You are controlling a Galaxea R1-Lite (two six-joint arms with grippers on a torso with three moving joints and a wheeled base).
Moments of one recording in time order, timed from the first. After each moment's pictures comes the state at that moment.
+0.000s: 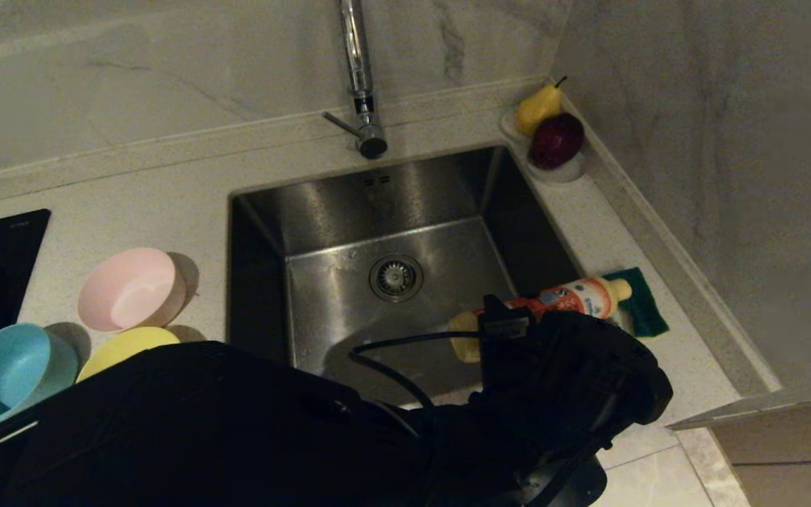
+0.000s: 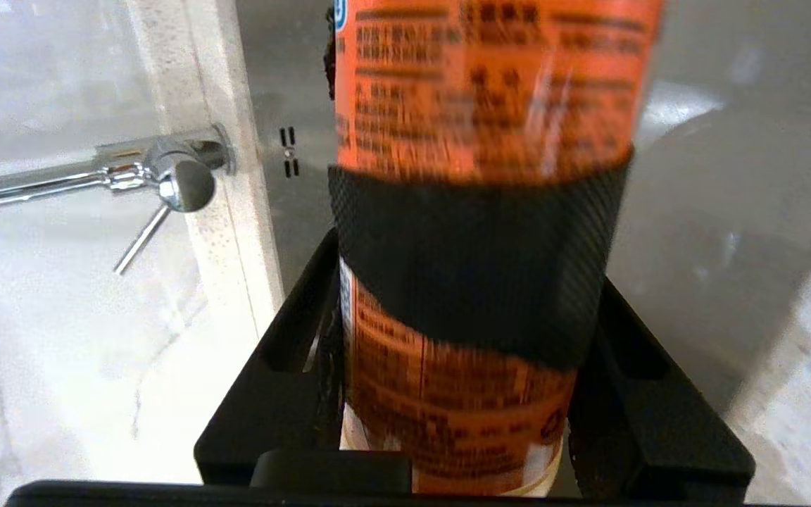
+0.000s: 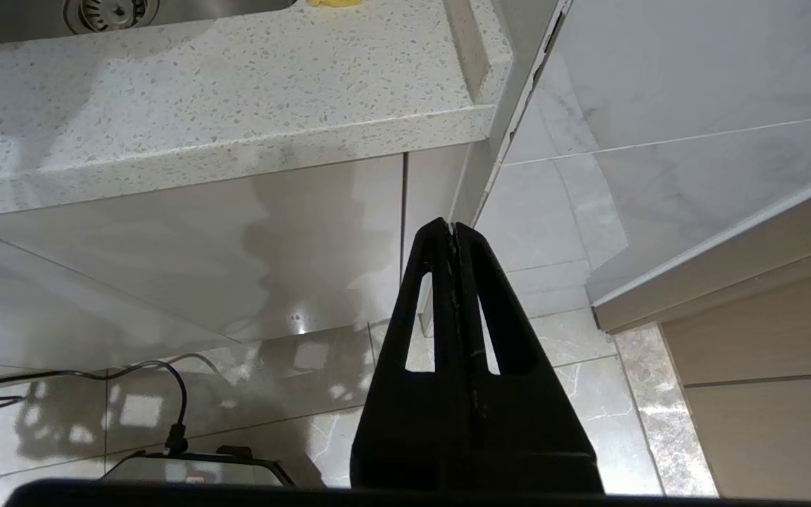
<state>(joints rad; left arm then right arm) -1.13 2.24 -1.44 -0.55 1.12 1.19 0.00 0.00 0.00 0.00 0.01 -0.01</state>
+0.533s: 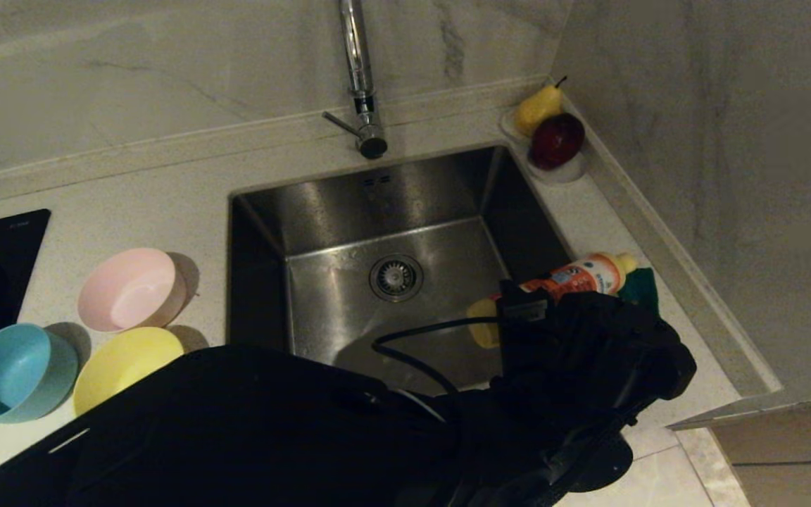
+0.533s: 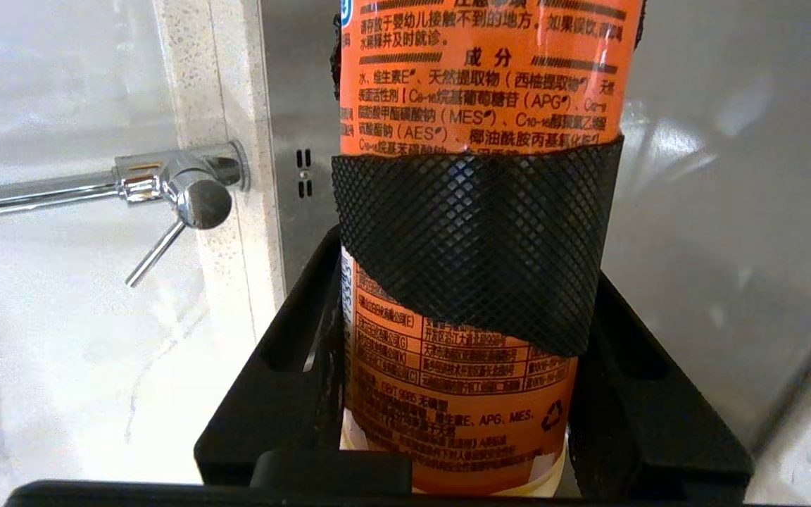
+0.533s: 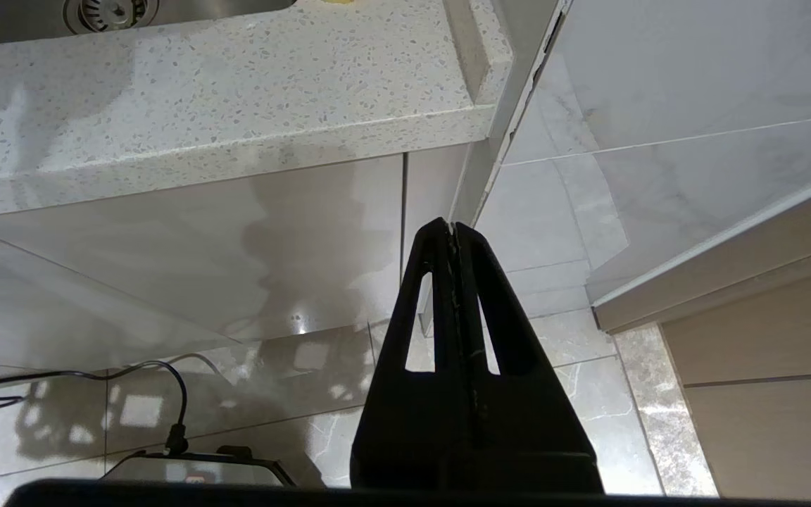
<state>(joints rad) -1.12 2.30 -1.58 -0.55 1.12 1.20 0.00 0.00 0.00 0.00 0.01 -0.01</state>
